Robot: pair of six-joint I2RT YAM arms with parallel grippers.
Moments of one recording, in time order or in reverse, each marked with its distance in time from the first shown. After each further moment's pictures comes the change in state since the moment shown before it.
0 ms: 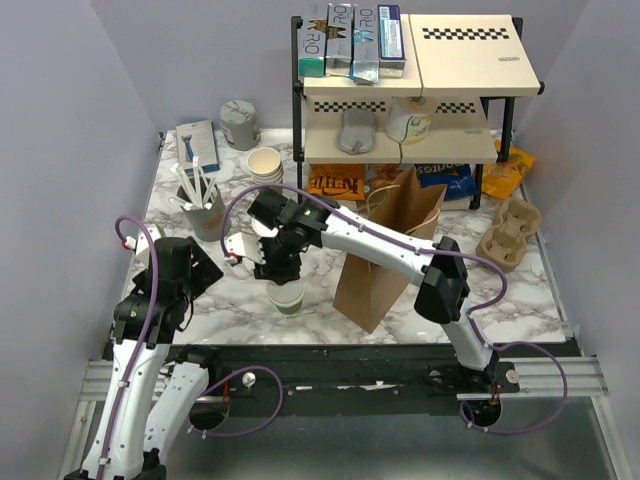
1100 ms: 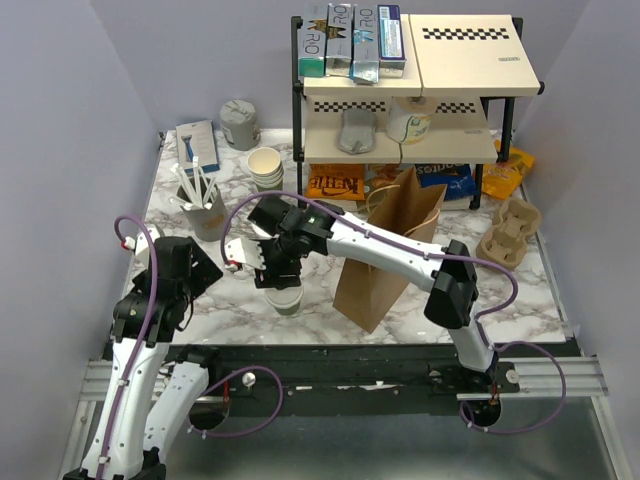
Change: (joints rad) left arm 0.000 0.011 0.012 -0.018 0.000 -0.017; right arm 0.033 -0.071 -0.092 0.080 0.048 -0.008
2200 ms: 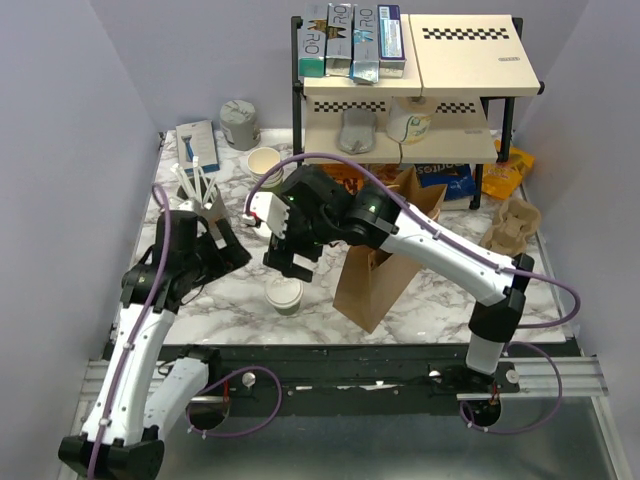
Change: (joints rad) left arm -0.005 0.198 0.051 0.161 0.525 0.174; right arm 0.009 -0.271 0.033 -0.055 0.143 0.399
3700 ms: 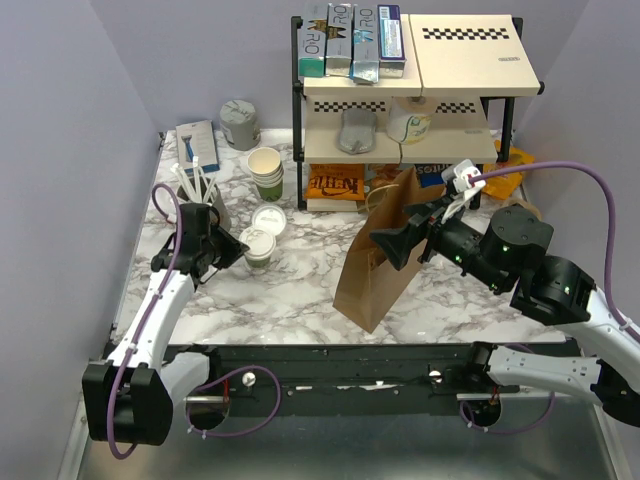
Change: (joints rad) left arm 0.083 0.212 -0.203 0.422 -0.092 -0.372; right arm -0.087 -0.933 -0.760 0.528 0.401 0.522
